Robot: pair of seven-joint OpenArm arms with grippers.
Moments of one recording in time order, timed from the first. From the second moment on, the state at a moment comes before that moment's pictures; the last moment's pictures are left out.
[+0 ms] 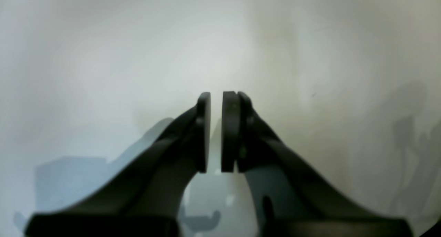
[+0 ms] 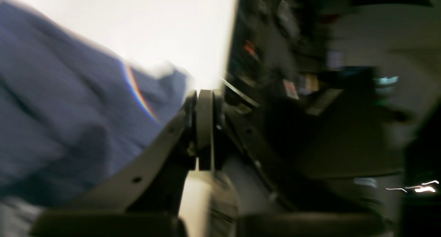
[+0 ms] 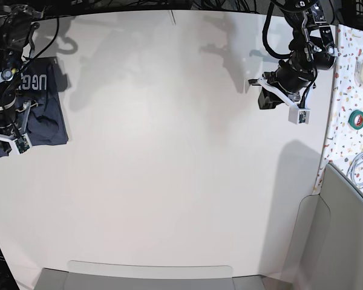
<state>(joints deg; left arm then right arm) 16.1 -6.4 -18.6 115.2 -32.7 -11.6 60.8 -6.4 18.5 24.8 118.2 -24.7 37.5 -41.9</state>
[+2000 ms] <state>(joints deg) 36.4 -10.4 -2.4 51.6 -33.3 36.2 -14.2 -33.2 -3.5 23.7 25.4 -4.4 -1.2 10.3</state>
